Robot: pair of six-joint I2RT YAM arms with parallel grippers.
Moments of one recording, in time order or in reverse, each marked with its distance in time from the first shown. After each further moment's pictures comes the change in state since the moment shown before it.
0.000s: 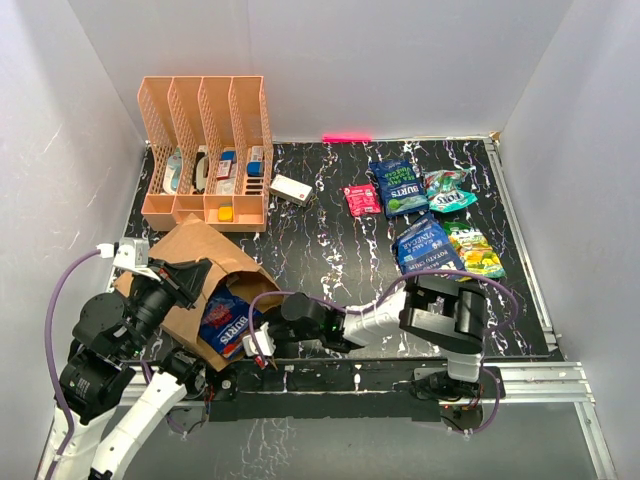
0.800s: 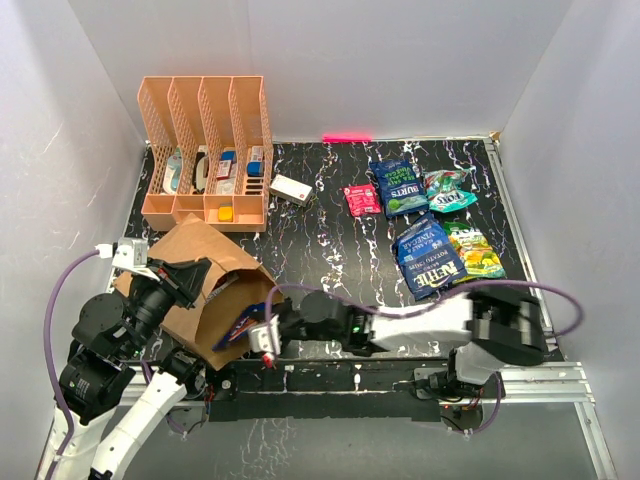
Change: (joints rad) left arm 0.000 -0.002 0.000 0.003 -0.006 -0.008; right arm 0.060 -0.184 -0.012 -0.037 0.143 0.014
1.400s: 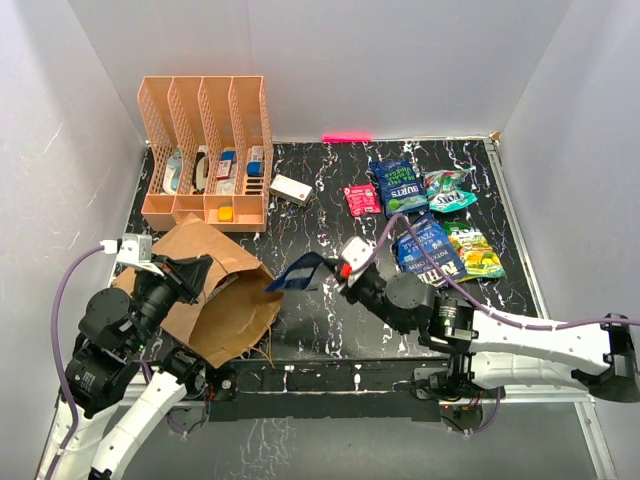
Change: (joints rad) left arm 0.000 0.021 -0.018 0.024 -0.022 0.005; right arm -0.039 -0.739 -0.064 -0.459 0.553 0.605
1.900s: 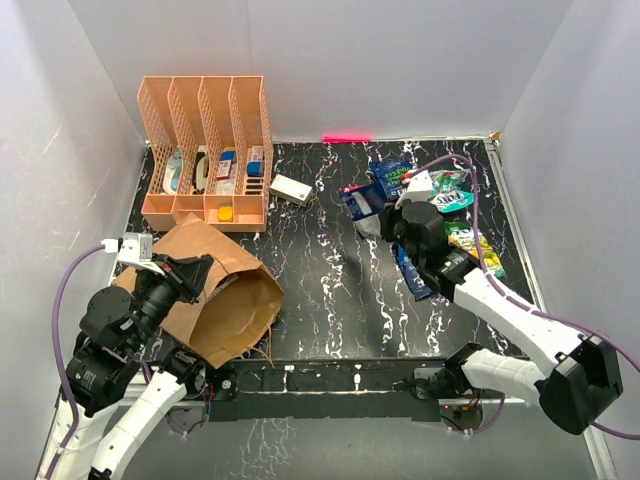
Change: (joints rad) left arm 0.000 0.009 0.000 0.000 0.000 -0.011; right arm -0.684 0.156 0.054 -0.172 -0.129 0.449
